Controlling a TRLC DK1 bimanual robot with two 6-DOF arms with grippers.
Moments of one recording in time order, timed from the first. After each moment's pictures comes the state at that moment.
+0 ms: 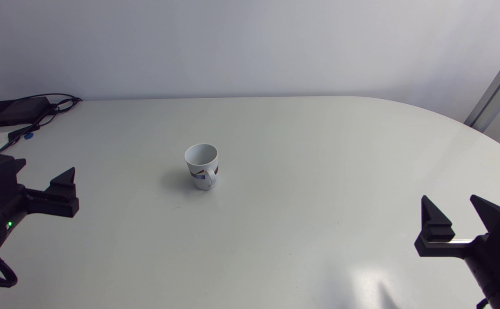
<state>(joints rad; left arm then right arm) 0.09 0.54 0.34 -0.04 -0.07 0.35 -0.05 0.00 0.08 -0.14 0.07 -0.11</state>
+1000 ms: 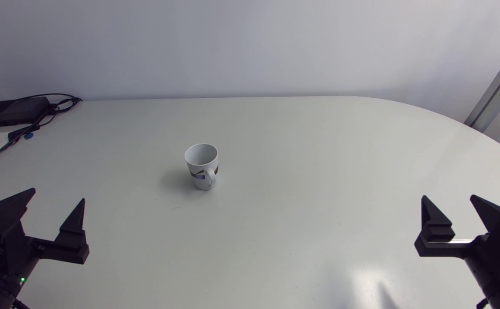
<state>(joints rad) 0.07 0.07 0.08 -0.10 0.00 0.39 -0.05 0.00 0.08 -0.14 0.07 -0.11</state>
